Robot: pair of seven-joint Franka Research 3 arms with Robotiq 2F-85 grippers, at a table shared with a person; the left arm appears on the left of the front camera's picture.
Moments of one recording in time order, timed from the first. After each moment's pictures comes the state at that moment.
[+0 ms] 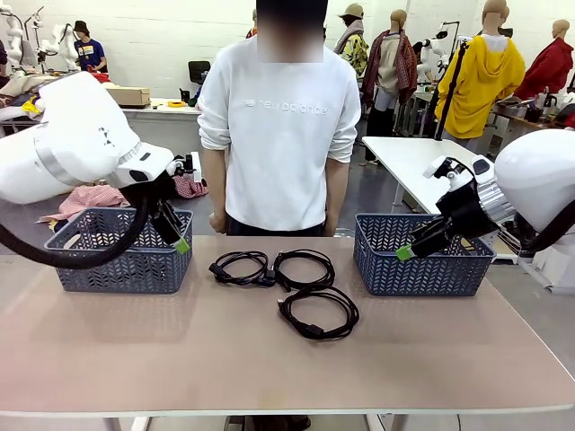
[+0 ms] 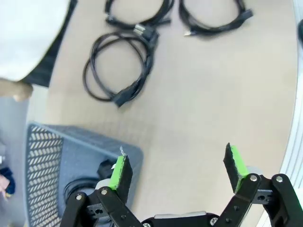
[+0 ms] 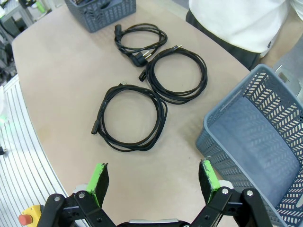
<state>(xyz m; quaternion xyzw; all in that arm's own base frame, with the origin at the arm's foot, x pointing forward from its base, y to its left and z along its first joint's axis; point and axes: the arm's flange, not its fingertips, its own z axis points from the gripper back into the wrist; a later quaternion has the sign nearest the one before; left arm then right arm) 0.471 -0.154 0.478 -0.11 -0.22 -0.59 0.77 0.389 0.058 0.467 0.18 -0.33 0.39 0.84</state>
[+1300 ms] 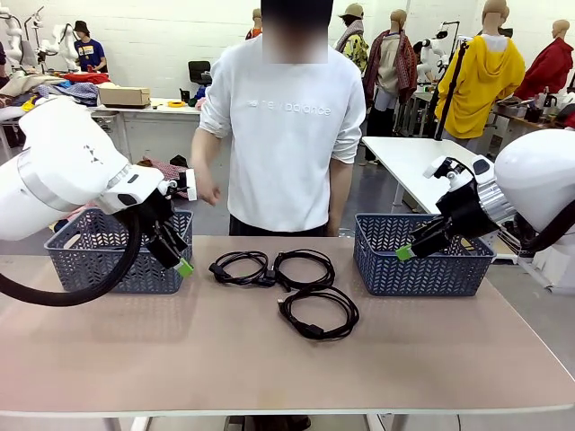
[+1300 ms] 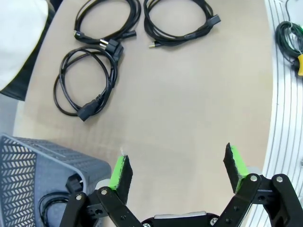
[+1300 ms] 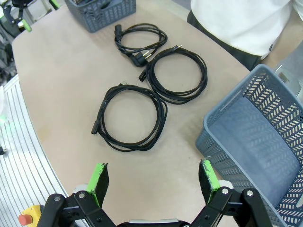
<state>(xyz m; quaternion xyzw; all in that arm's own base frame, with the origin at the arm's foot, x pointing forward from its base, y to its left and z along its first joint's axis) 0.434 -0.153 0.454 -0.16 -0.23 -0.59 0.76 0.389 0.058 0.467 0.18 -0.33 0.39 0.84</state>
